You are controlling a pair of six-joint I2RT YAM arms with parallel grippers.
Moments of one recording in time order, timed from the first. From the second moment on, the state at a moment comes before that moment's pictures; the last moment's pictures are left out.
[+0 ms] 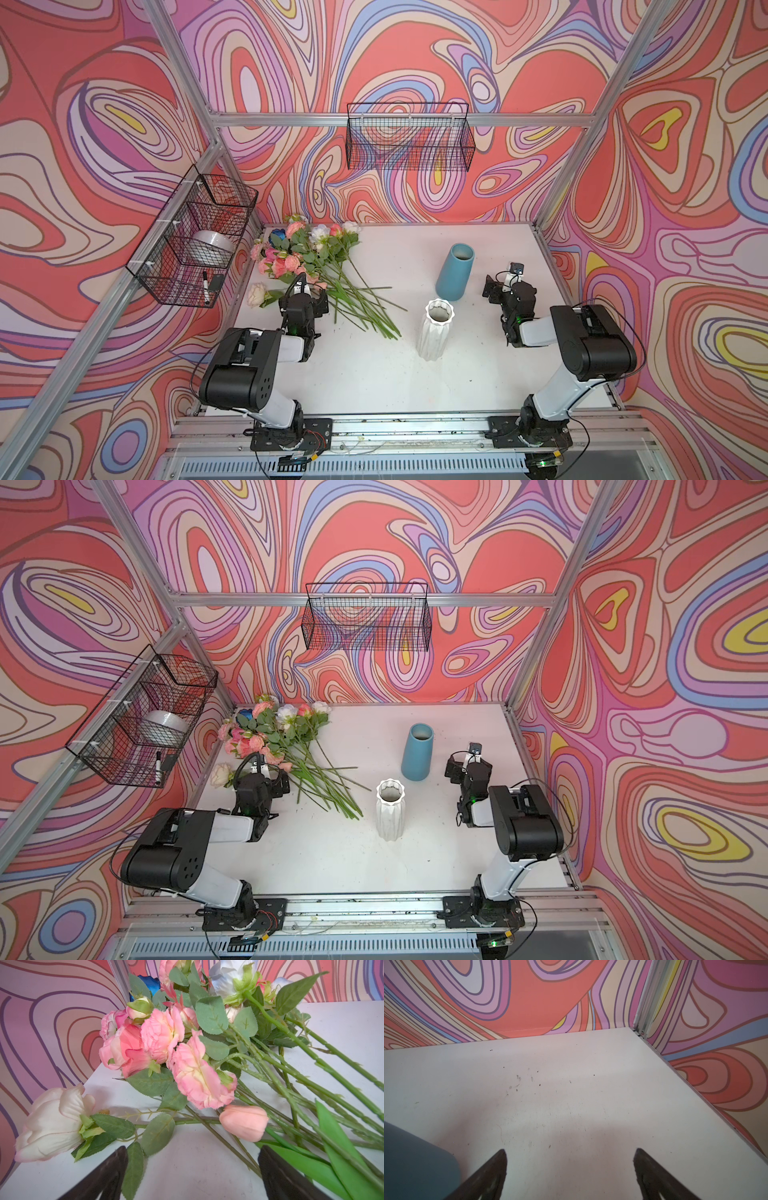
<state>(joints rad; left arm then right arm) -0.08 1.55 0.35 0.81 -0.30 -0.03 0.00 1.72 0.47 0.96 0.13 0.04</state>
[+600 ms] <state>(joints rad) -0.08 1.55 0.35 0.81 -0.30 -0.03 0.00 1.72 0.47 0.96 0.13 0.04</state>
